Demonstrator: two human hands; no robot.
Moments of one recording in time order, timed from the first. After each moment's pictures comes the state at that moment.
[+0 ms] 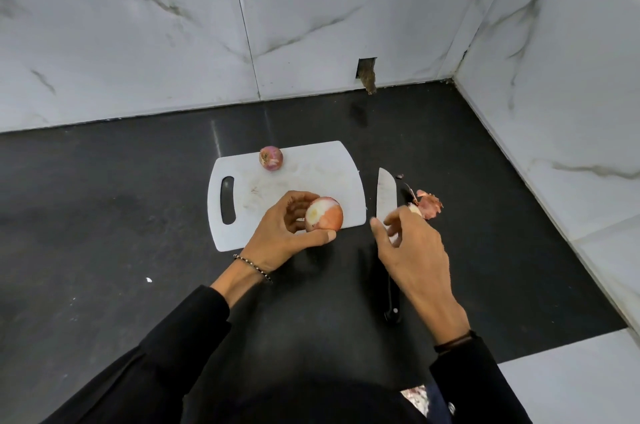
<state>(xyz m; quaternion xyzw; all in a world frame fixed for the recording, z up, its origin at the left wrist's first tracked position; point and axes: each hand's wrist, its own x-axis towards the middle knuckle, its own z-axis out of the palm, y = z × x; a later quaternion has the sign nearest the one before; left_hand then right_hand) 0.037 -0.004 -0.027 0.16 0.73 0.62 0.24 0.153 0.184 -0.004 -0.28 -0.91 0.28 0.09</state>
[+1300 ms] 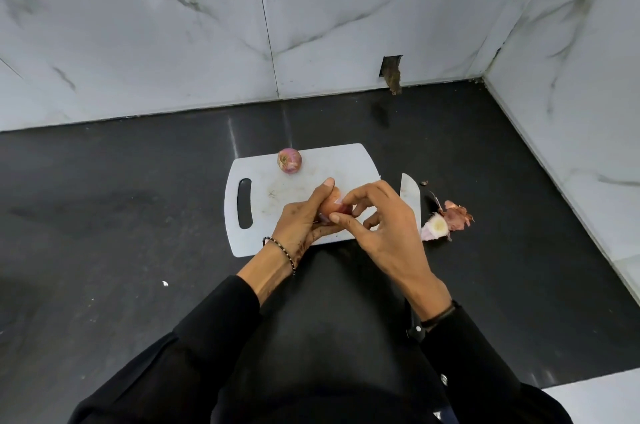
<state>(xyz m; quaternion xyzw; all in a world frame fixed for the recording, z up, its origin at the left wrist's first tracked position) 0.018 0.023 -0.013 -0.10 0.59 0.73 0.33 0.089 0.161 -0.012 -0.03 -0.86 0.48 0.17</state>
